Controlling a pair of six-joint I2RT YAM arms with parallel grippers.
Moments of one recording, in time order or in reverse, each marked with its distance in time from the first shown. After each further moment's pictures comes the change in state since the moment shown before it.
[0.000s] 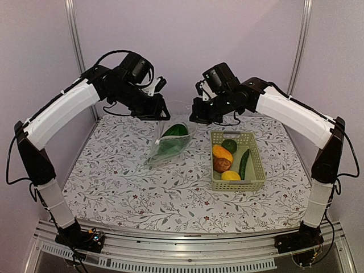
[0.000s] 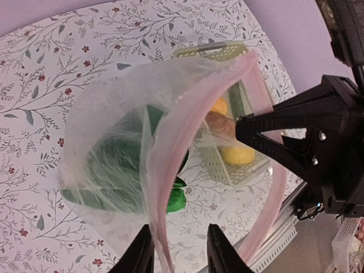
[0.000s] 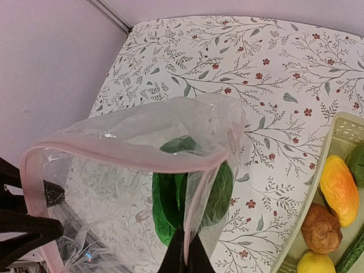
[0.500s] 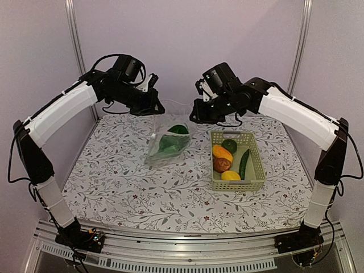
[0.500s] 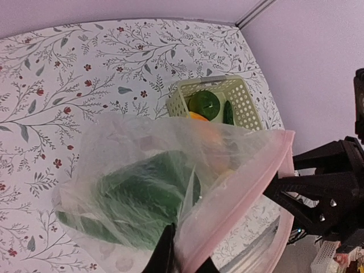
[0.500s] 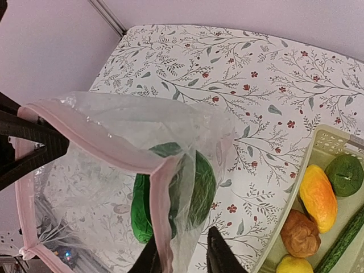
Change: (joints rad) left arm 0.101 -0.021 -0.100 0.171 0.102 -0.065; right arm 0.032 -0.041 -0.024 -0.007 0.105 -0.080
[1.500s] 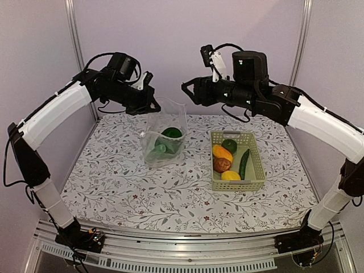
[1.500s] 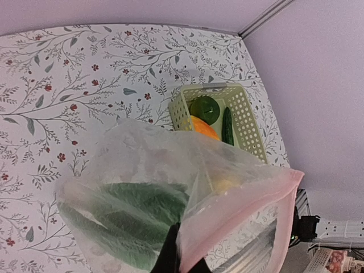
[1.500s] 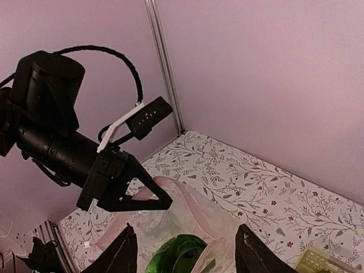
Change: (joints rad) left arm 0.006 -0.046 -0.015 -0.007 -0.029 -0.043; right arm 0.074 -0.277 -0.272 0.568 0.039 -0.336
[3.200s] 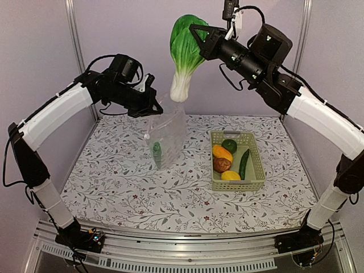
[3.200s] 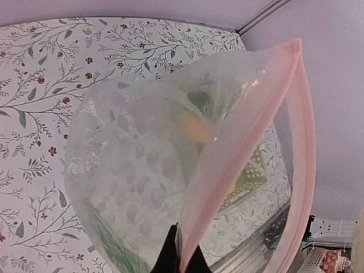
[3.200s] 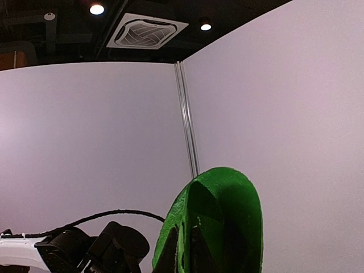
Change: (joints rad) left arm -0.019 -0.004 -0.026 0.018 0.005 -0.038; right arm -0.047 0.056 0.159 0.438 -0.093 -0.012
